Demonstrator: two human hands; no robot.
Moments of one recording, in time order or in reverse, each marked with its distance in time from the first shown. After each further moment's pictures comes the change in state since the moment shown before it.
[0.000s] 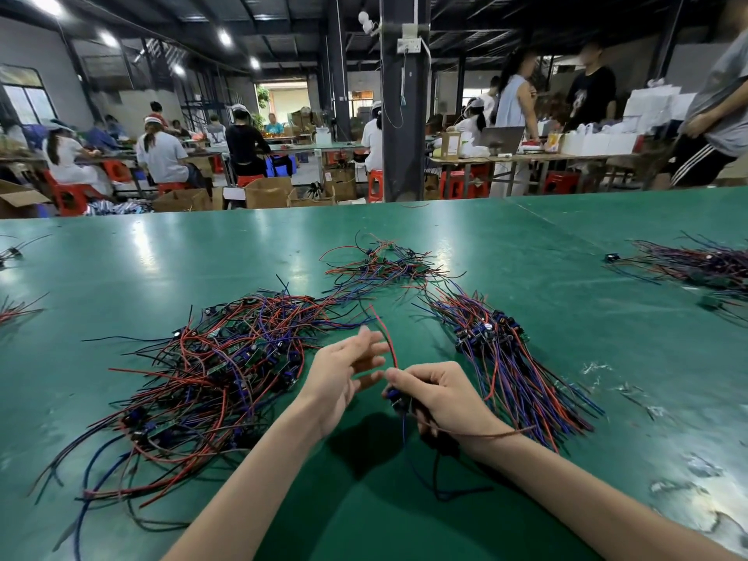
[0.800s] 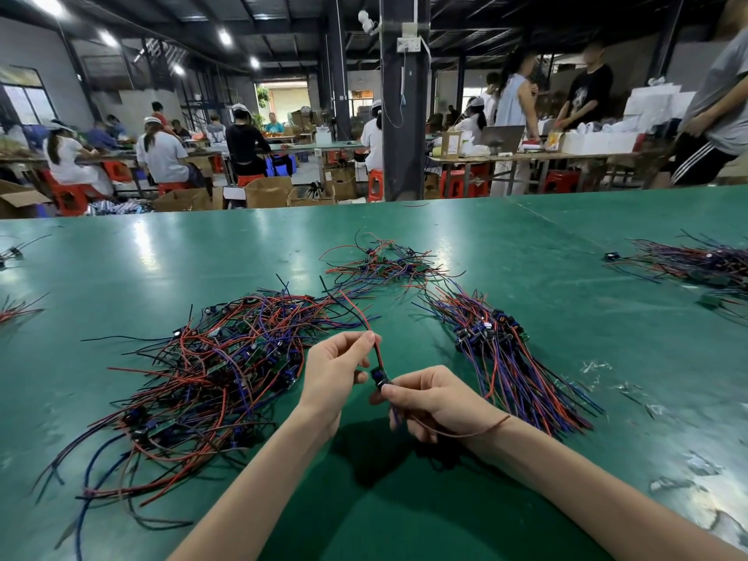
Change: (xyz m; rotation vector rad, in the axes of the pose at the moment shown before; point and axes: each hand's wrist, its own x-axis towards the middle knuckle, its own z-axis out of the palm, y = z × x) left_hand -0.011 -0.001 0.005 0.241 0.181 0.237; right_hand 0.001 -0.004 -0.006 0.116 -0.337 0.170
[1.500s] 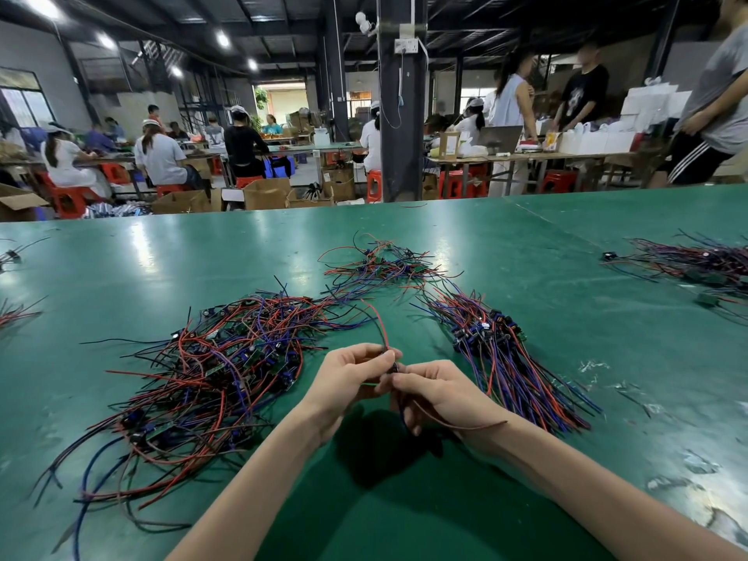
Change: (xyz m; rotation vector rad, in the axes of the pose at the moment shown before) left_hand -0.005 0.005 0.002 -0.058 -0.313 -0.200; right_hand 0.000 -0.007 -0.003 0.031 0.109 -0.022
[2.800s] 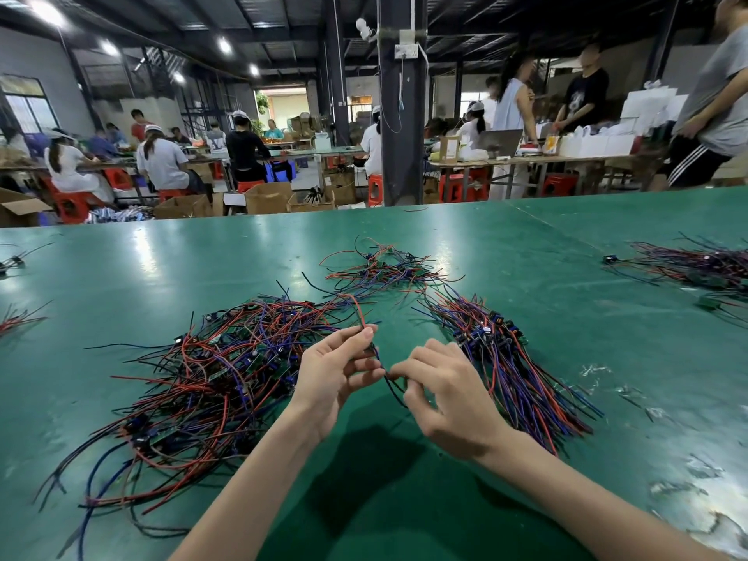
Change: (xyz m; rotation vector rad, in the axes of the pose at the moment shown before) left_hand -0.002 0.015 -0.005 -0.265 0.164 0.081; right_hand -0.014 -0.006 0.003 -1.141 0.355 -0.739
